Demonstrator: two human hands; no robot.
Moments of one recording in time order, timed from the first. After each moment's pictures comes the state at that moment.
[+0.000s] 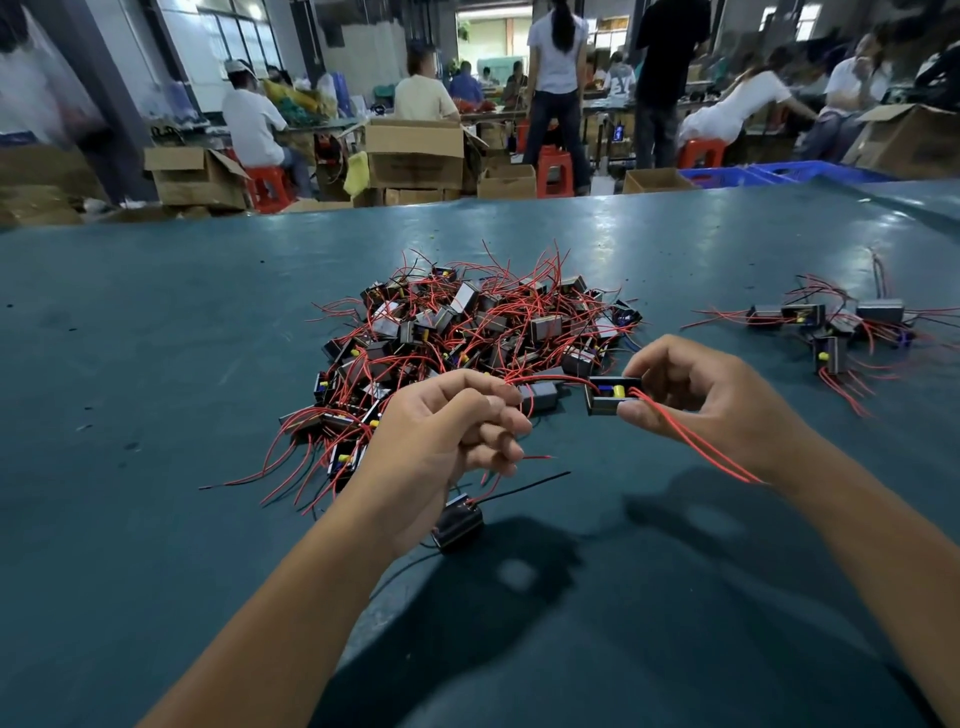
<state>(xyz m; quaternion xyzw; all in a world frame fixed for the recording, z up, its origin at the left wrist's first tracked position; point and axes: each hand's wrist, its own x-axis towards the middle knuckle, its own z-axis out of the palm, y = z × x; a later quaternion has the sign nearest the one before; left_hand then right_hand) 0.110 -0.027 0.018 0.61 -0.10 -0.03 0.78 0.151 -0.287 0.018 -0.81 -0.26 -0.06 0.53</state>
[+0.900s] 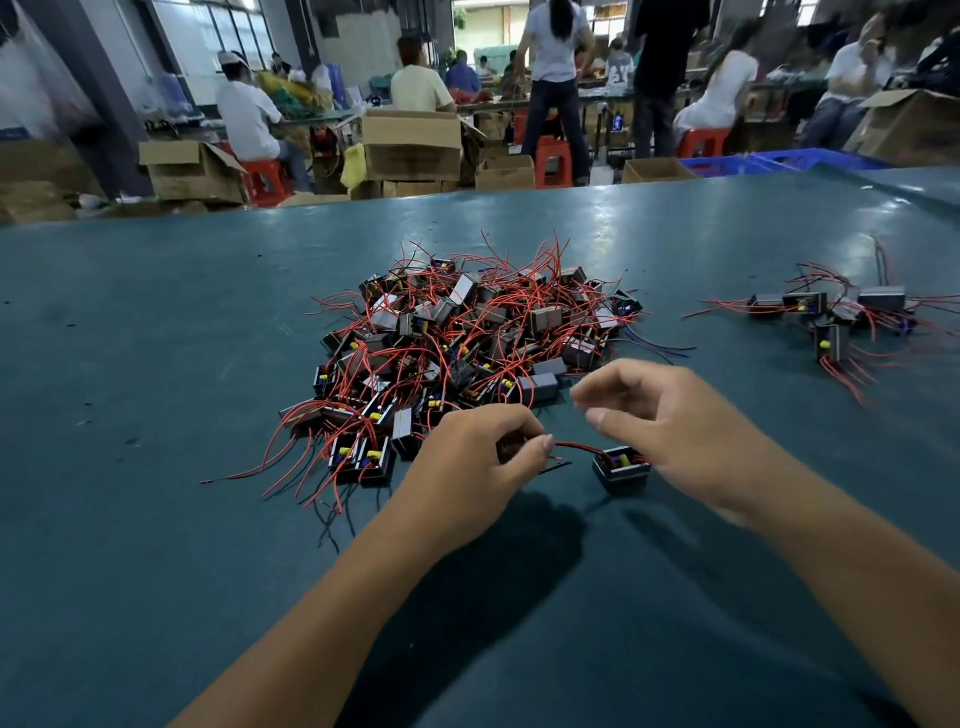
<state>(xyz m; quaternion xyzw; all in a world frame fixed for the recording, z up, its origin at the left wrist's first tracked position) 0.109 -0.039 -0.005 0.90 -0.21 0.10 0.38 0.129 -0.251 0.015 -0.83 -0.20 -0.01 0.52</state>
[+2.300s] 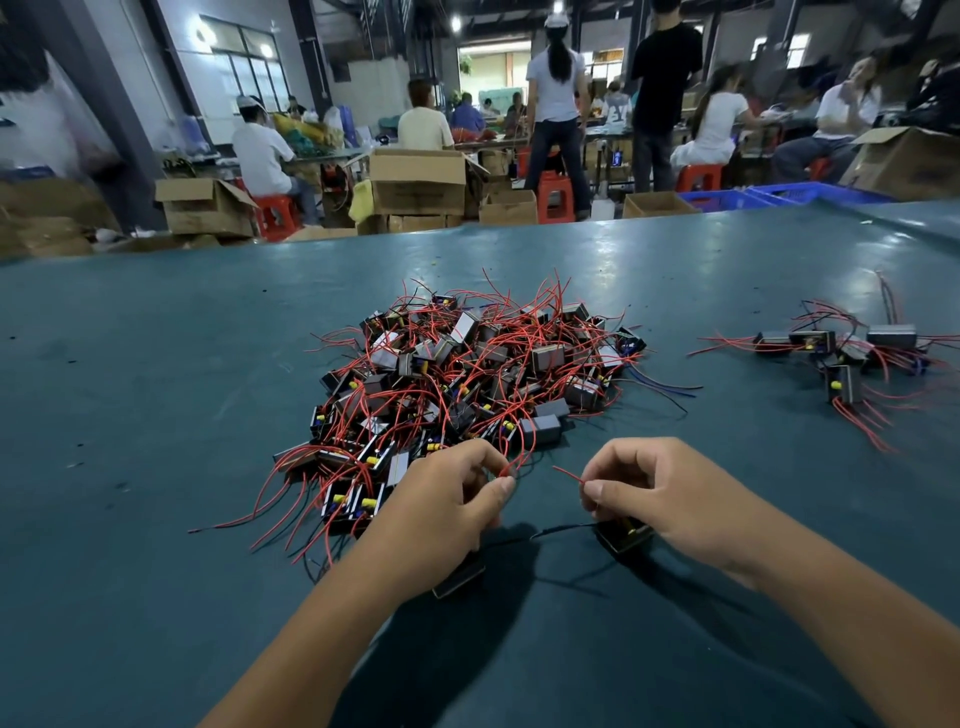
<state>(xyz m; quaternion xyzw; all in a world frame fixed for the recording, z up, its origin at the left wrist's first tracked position) 0.125 -0.014 -0.014 0.88 -0.15 0.02 0.44 0.140 -0.254 -0.002 -0.82 -0.13 0.10 0.54</state>
